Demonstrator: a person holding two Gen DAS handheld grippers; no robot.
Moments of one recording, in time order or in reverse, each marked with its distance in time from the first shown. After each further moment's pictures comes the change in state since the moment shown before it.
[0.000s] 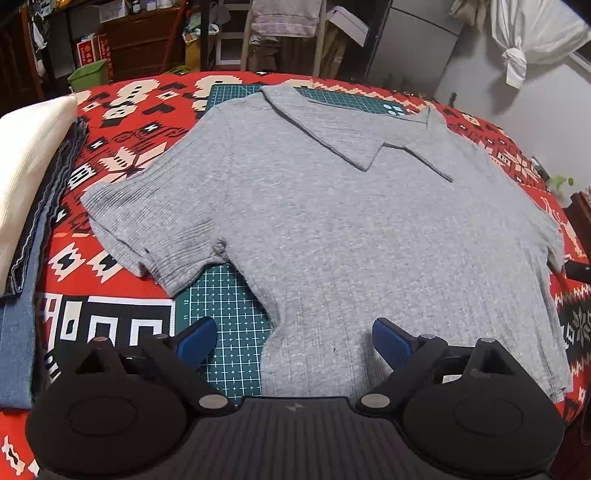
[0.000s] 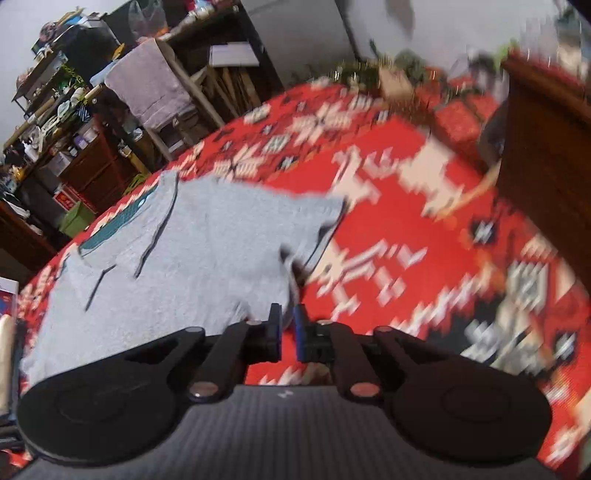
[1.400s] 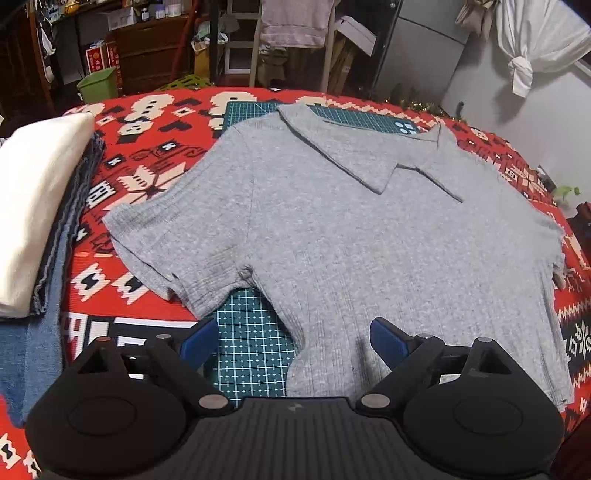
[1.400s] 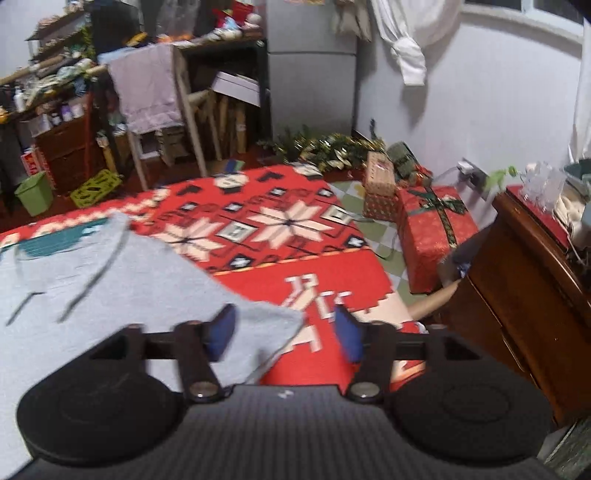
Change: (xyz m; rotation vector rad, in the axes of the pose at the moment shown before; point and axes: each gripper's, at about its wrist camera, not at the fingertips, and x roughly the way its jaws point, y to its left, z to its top) left arm -0.013 0.013 0.011 -0.001 -0.033 0.032; right arm 0.006 0.025 0.054 -0.298 -0.130 -0.156
